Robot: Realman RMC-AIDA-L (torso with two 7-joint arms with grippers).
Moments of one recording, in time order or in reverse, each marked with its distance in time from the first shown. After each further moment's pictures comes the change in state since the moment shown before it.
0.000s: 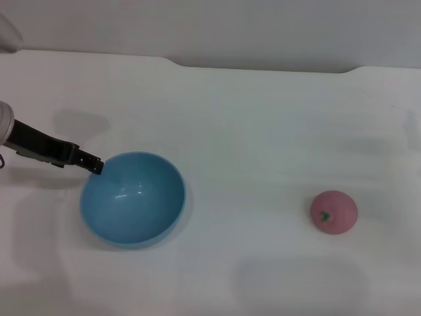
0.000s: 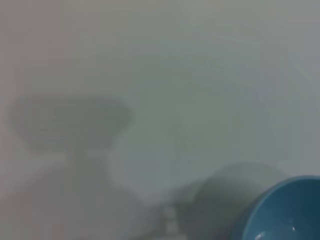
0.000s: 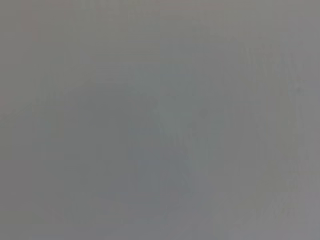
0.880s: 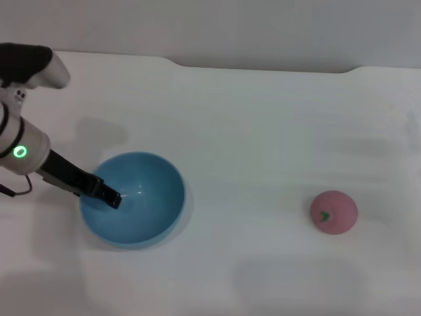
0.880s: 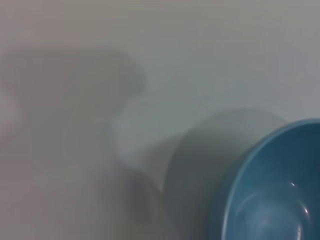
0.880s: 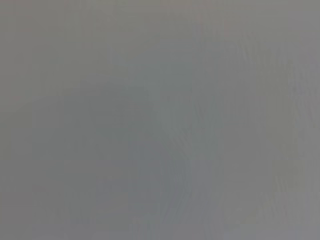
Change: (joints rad) left arm -0.084 -0.032 0.049 -0.209 0.086 -0.061 0.055; right arm -0.004 0.001 0.000 0.004 0.002 0.000 0.007
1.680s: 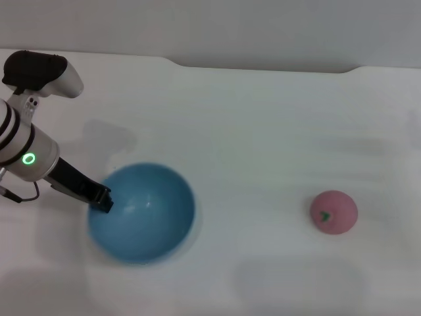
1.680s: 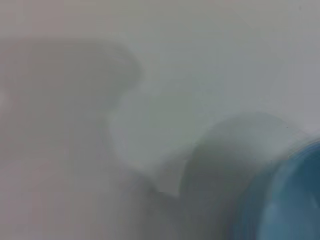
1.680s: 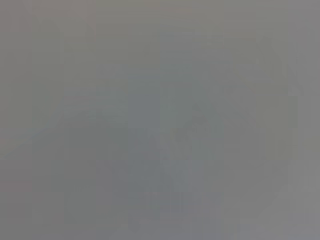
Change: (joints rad) left arm -0.012 -0.005 0.032 -0.028 -0.007 0.009 0.021; right arm -0.003 0.000 0.030 0.001 0.002 -0.028 0.187
